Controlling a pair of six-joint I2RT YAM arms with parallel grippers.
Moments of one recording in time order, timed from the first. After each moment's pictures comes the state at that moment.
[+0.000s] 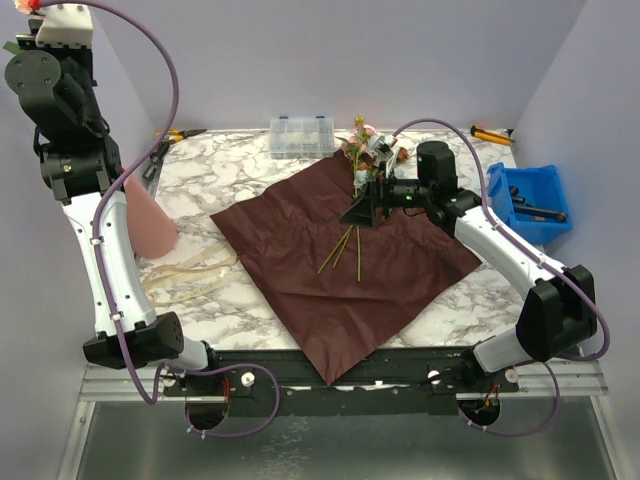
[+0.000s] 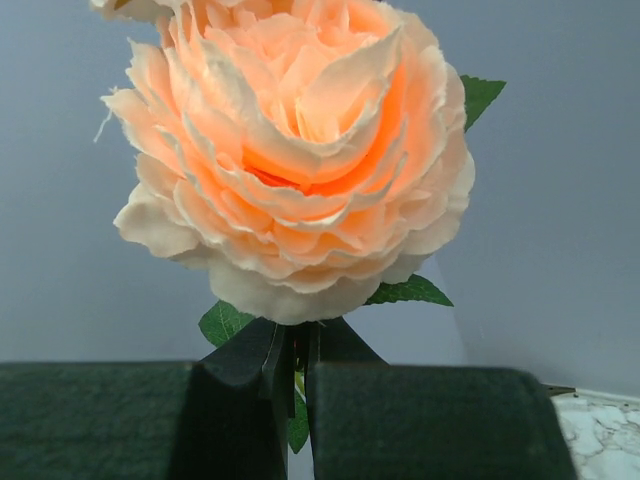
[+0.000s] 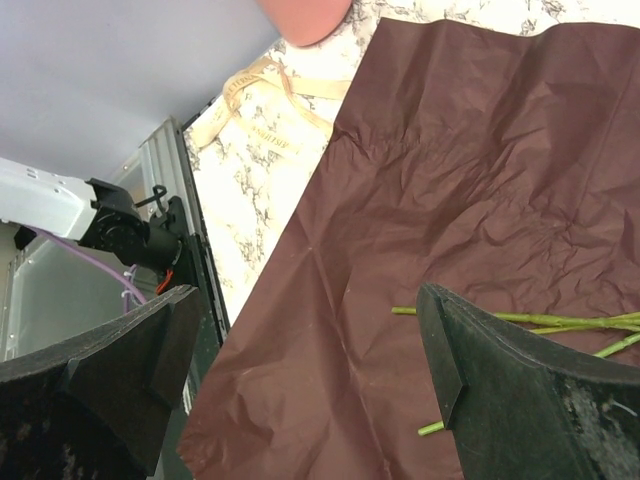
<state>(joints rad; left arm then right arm) 0.23 1.44 2.02 -0.23 -0.14 0.45 0.42 1.48 1.18 -0.10 -0.88 0.21</state>
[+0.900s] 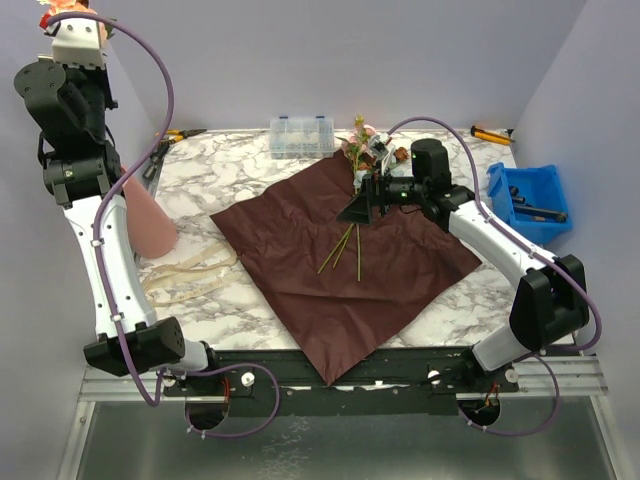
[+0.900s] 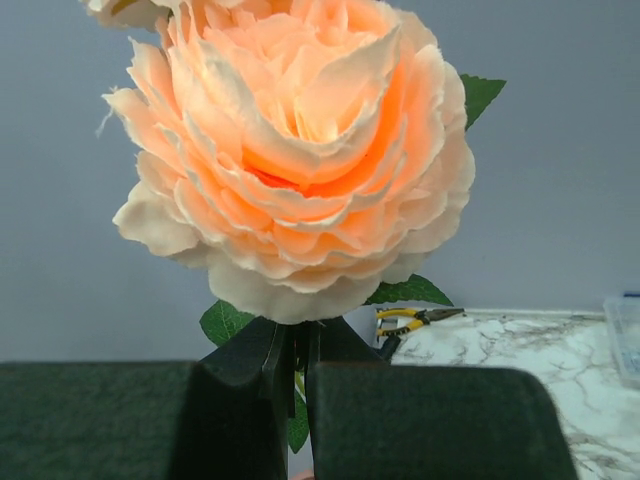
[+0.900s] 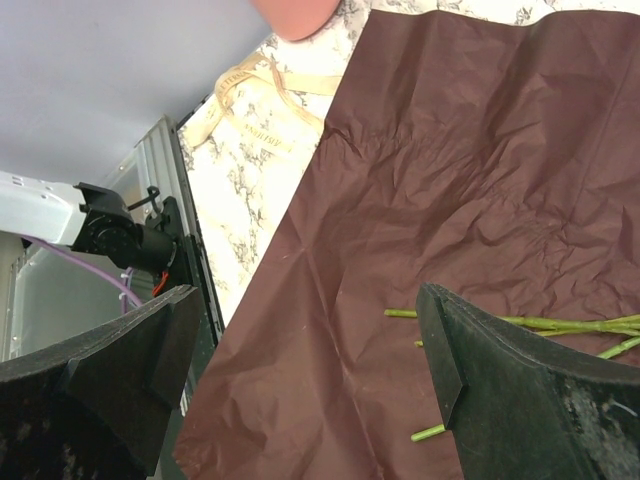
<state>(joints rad) 0.31 1.41 1.93 -0.34 0.07 0.28 0.42 1.54 1.21 -0.11 -0.88 0.21</state>
